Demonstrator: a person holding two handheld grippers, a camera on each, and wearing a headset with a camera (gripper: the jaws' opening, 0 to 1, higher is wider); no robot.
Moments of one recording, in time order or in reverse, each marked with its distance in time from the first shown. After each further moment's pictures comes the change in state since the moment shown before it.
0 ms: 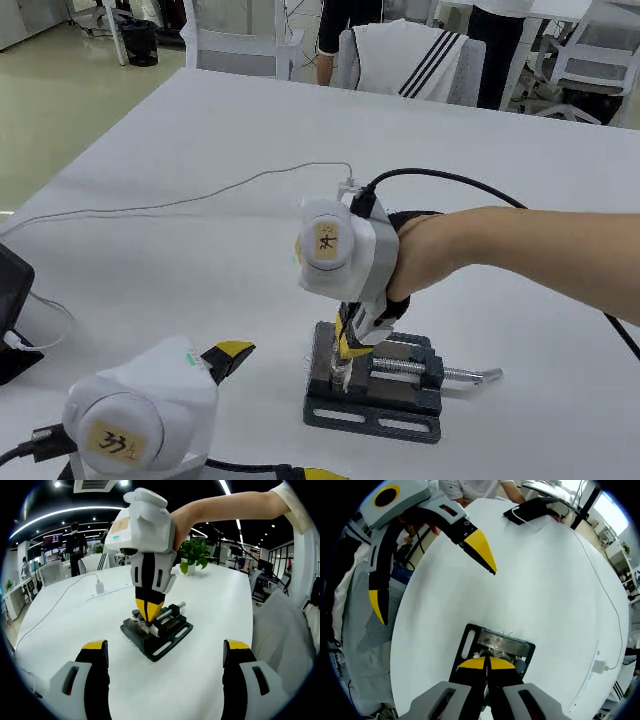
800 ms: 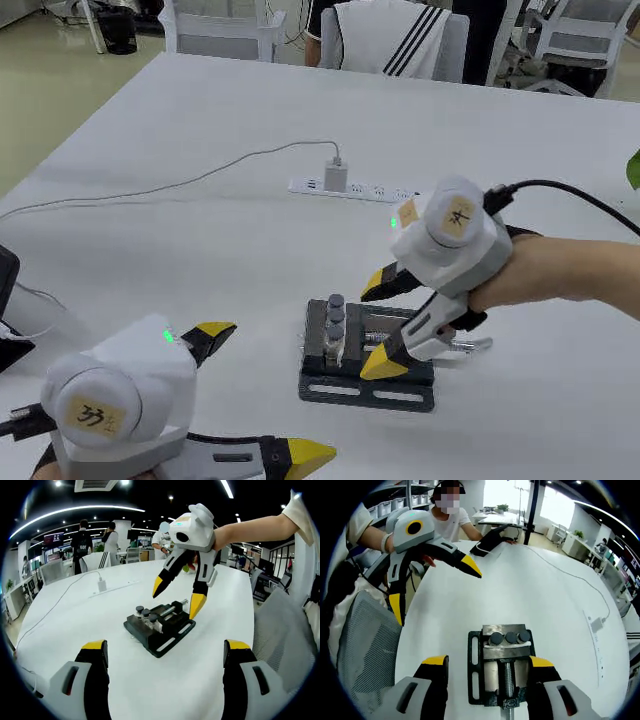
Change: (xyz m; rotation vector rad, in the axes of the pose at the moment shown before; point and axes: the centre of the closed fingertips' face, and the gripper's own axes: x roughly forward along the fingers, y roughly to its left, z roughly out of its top) left arm -0.006 0.006 -0.007 0.001 0.011 0.004; right arm -0.020 0.028 -0.028 0.343 -0.429 -0.193
